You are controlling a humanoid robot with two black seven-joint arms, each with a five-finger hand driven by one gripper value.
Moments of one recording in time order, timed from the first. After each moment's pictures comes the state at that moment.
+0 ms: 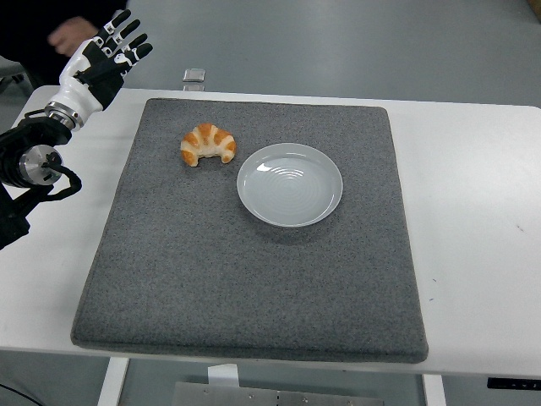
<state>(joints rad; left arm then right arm) -0.86 0.48 -0.56 -0.69 -0.03 -0.27 -0.41 0.07 0.00 -0.14 0.15 0.04 -0.03 -0.06</state>
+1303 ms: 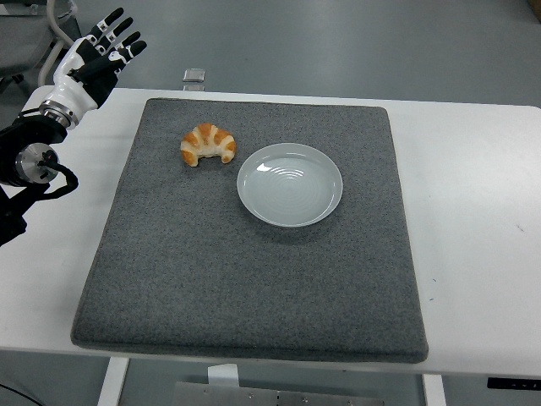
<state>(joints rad) -0.86 0.49 -0.56 -0.68 -0.03 -0.26 -0.41 0.07 0.00 -0.15 0.15 0.04 -0.03 -0.06</state>
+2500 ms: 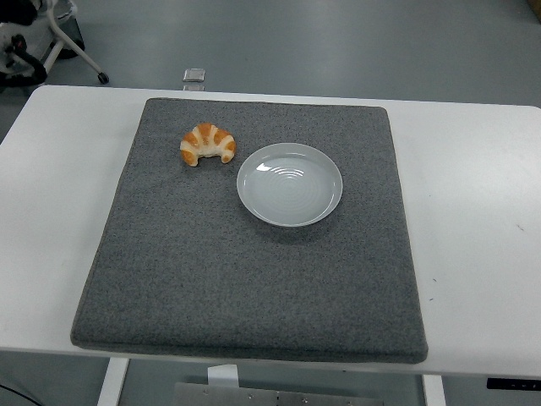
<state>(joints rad) -1.40 0.62 -0.05 -0.73 -0.03 -0.12 -0.32 0.07 0.00 -0.14 0.15 0.04 -0.03 -0.06</state>
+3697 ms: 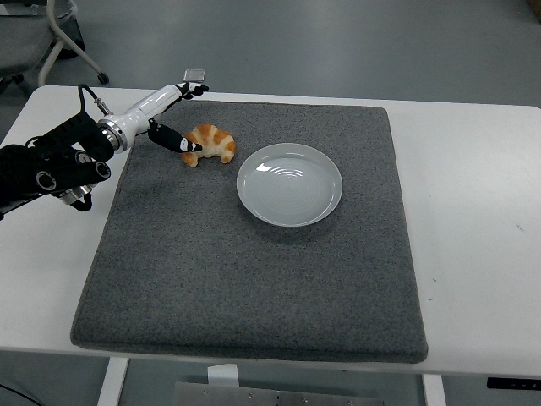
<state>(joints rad) -1.17 0.49 0.30 -0.88 0.54 0.37 -0.34 0.07 0.00 -0.14 0.15 0.04 -0.03 -0.06</state>
